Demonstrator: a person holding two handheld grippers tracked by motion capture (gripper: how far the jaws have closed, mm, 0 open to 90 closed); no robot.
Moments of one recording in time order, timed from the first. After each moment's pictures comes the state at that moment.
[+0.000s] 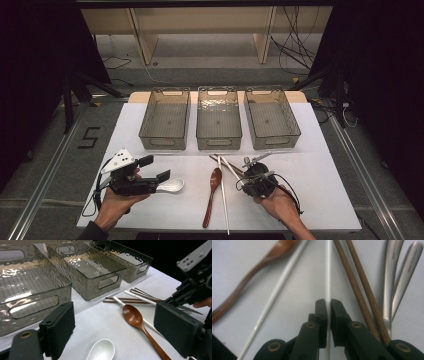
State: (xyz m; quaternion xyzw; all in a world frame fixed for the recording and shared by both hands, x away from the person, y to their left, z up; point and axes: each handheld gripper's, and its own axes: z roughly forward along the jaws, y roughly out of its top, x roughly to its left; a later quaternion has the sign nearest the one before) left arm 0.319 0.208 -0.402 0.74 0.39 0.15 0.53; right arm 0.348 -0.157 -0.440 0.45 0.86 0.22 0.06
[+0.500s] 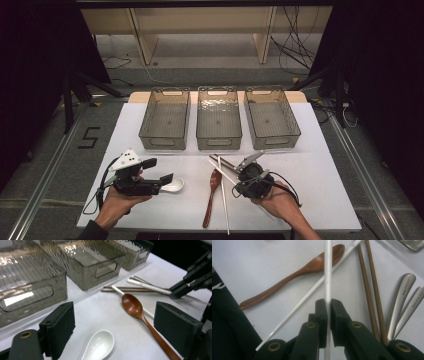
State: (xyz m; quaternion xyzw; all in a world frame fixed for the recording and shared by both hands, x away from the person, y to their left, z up) left arm 0.326 0.201 -0.410 0.77 0.38 0.12 0.50; right arm 0.340 -0.143 -0.416 0.34 0.91 0.23 0.06
